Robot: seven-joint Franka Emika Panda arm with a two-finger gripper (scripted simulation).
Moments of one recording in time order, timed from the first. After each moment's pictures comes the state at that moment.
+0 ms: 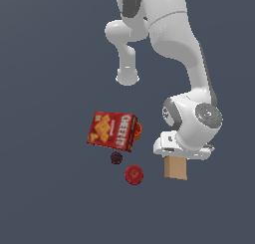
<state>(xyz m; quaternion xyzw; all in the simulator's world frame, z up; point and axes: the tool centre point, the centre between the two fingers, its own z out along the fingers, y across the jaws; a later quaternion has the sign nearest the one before) 0.094 0.204 0.069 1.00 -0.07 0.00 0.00</state>
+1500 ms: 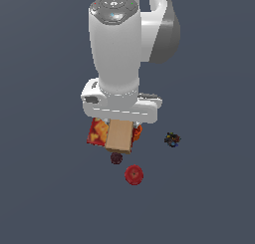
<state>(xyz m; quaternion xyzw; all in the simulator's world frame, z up) 0.065 -0.018 0.273 1.00 -0.07 -0.01 0.00</state>
